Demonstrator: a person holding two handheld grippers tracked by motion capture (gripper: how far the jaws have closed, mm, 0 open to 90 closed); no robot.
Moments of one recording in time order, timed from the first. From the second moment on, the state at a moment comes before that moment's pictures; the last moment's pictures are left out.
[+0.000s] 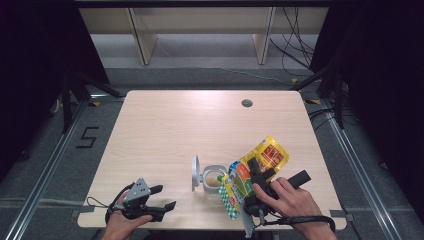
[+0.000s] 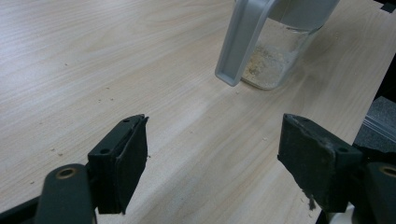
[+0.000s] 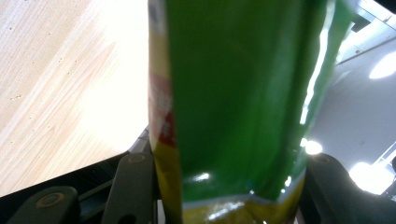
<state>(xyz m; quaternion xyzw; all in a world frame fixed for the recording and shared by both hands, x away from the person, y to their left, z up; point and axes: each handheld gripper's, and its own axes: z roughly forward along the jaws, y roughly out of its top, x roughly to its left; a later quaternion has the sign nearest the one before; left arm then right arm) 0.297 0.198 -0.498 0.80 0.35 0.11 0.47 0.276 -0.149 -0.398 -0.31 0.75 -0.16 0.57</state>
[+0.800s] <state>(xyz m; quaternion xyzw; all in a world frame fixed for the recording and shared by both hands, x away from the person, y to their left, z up) 0.297 0.198 -0.498 0.80 0.34 0.11 0.47 0.278 -0.141 -0.400 -0.30 0.75 -0.14 0.57</state>
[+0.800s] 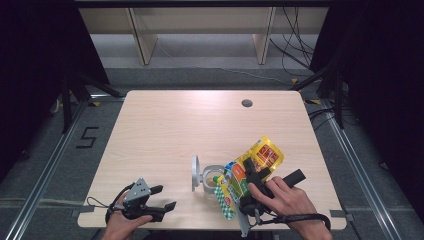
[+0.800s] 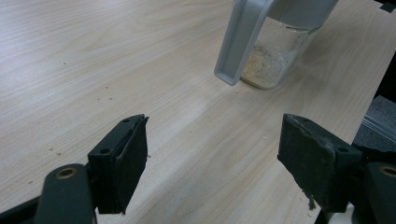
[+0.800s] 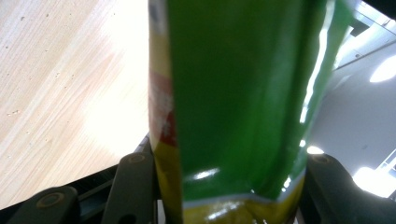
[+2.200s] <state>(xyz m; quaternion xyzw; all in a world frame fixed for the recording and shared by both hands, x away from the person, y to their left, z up) 0.296 0.199 -0.498 0.80 0.35 0.11 0.47 0.278 -0.149 -0.394 -0.30 0.75 -0.15 0.56</state>
